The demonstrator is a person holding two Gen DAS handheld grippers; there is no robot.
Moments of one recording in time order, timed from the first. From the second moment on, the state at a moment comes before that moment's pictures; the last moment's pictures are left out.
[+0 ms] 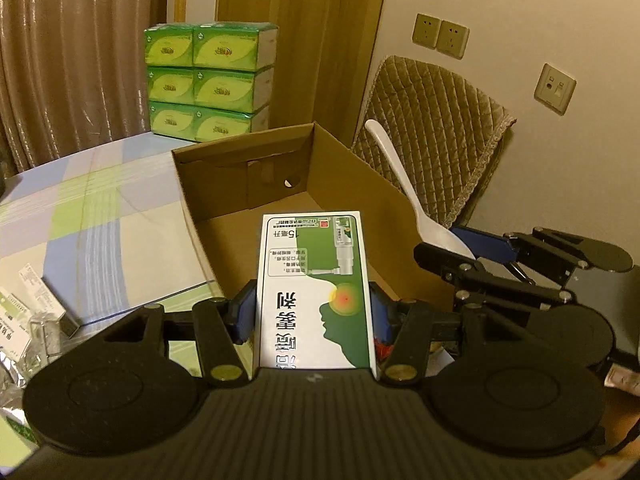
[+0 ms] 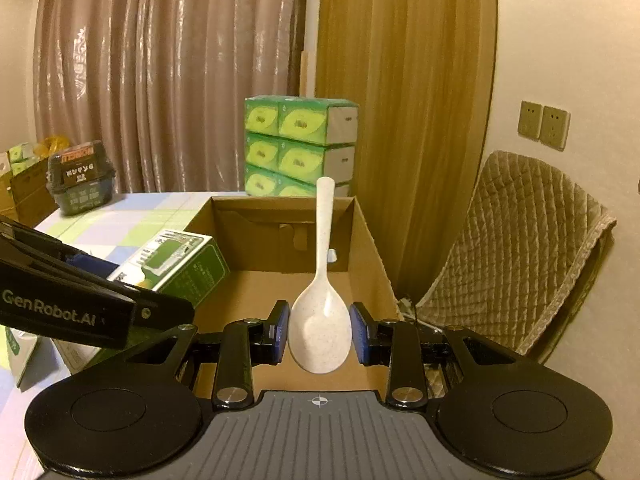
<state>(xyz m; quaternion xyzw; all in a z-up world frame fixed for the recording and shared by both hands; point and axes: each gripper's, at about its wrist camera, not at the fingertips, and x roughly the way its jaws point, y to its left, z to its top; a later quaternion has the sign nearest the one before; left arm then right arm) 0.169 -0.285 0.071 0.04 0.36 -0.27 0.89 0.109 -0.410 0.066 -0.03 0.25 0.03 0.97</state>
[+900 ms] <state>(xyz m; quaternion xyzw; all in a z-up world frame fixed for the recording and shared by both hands) 0.182 -0.277 0.063 0.03 0.37 -0.25 0.90 0.115 -0.417 0.056 -0.02 0.26 0.03 0.96</state>
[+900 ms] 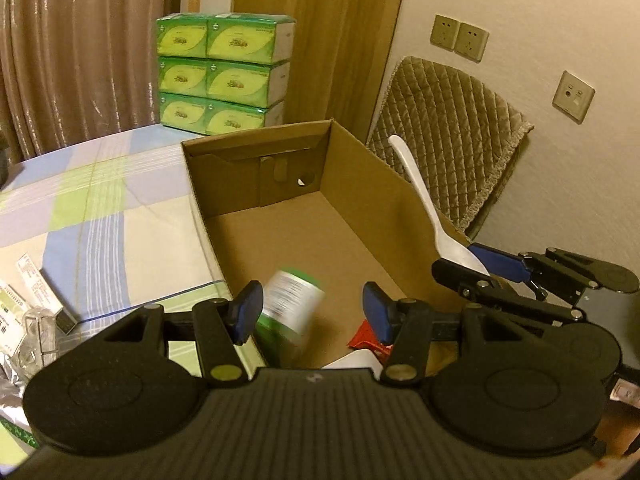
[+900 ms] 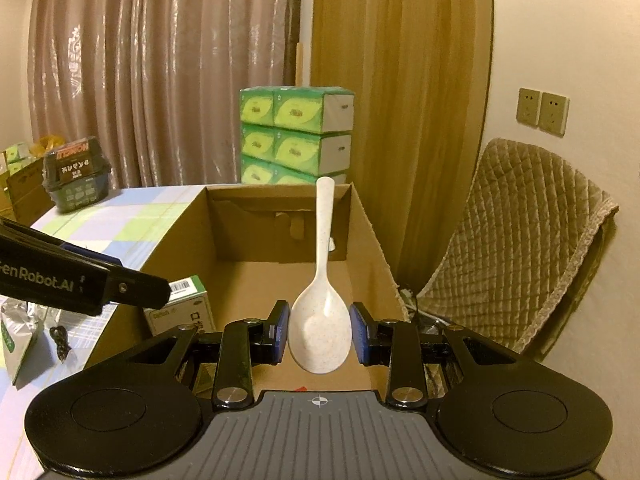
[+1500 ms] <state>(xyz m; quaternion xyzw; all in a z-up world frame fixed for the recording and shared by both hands) 0.176 -0.251 0.065 0.01 0.36 -0.24 0.90 0.124 -0.399 0.048 -0.02 0.28 0.06 0.96</state>
